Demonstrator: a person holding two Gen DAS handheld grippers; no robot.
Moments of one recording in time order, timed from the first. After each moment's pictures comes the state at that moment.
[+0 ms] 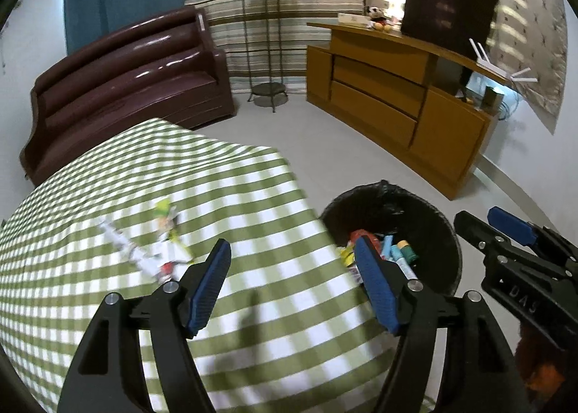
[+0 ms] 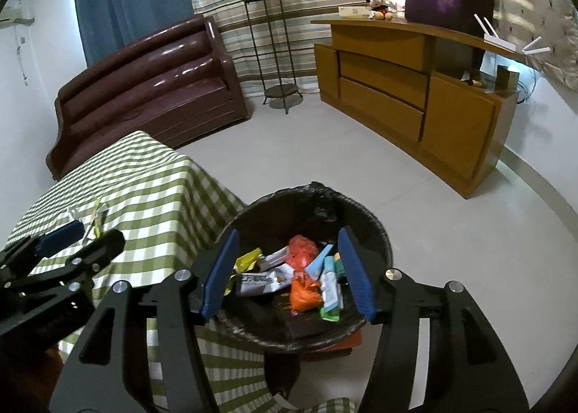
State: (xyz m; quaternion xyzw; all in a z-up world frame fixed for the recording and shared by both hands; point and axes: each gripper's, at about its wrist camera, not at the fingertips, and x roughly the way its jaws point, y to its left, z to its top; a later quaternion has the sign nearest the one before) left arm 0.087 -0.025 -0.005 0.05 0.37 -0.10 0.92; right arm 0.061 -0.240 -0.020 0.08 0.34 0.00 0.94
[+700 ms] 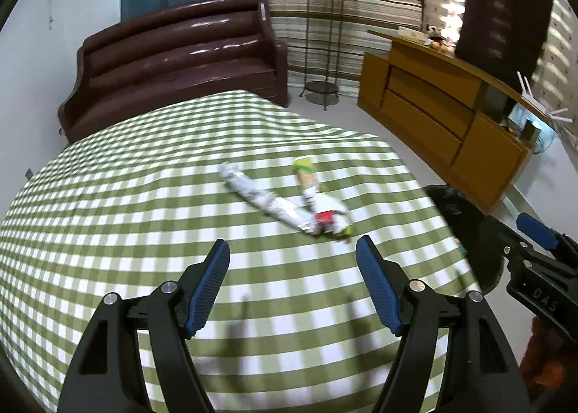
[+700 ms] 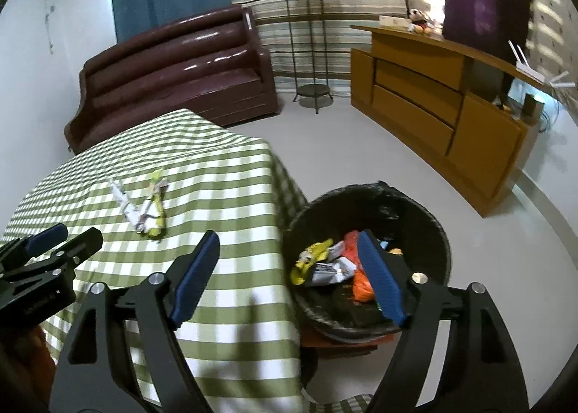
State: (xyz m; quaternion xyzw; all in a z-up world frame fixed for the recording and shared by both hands) left arm 0.062 0.092 -0.004 -0.01 0.38 -0.02 0.93; right arm 0.050 -0.143 -0.014 0.03 0.34 0.05 0.94
